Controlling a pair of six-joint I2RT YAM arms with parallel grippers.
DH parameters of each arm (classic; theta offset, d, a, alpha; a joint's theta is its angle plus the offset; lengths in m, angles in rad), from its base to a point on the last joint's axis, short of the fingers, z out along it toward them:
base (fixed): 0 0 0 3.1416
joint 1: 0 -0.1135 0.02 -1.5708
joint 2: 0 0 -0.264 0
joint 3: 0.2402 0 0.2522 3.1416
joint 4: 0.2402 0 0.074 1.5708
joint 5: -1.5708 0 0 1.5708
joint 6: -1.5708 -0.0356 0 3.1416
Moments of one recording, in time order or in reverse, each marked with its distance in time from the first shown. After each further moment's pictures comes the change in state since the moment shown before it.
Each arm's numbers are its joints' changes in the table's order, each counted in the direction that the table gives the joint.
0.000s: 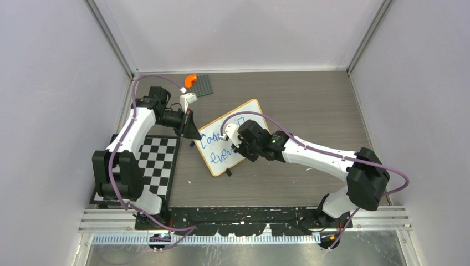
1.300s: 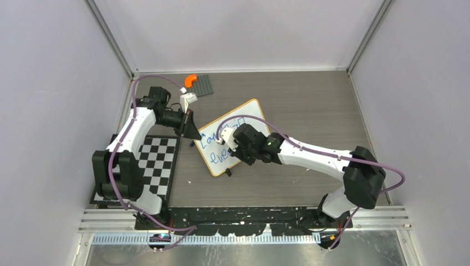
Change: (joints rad) left arm 0.000 0.000 0.000 0.000 0.000 0.000; right arm -0.045 -0.019 -0.010 0.018 -0.010 -0.018
